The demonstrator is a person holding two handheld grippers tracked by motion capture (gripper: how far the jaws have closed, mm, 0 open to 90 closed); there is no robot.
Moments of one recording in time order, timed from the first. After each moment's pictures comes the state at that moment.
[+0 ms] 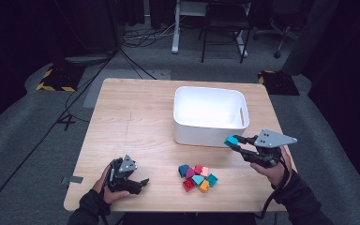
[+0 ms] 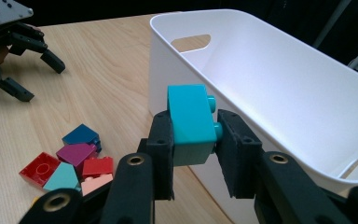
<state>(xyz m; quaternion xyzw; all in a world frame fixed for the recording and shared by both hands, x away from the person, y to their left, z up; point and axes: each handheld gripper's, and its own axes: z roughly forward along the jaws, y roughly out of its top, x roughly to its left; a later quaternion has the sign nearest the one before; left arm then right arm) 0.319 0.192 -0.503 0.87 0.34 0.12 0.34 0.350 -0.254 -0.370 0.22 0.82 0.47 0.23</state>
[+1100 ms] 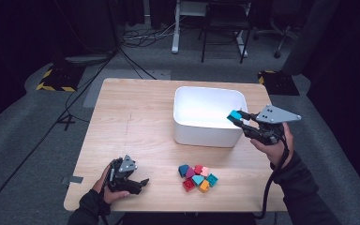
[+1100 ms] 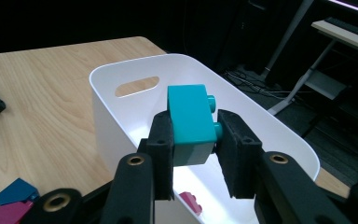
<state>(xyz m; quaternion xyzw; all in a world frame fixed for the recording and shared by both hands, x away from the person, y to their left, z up) 0.319 0.192 -0.503 0.87 0.34 0.12 0.34 0.387 -0.246 -0.322 0.24 0.80 0.46 0.30</state>
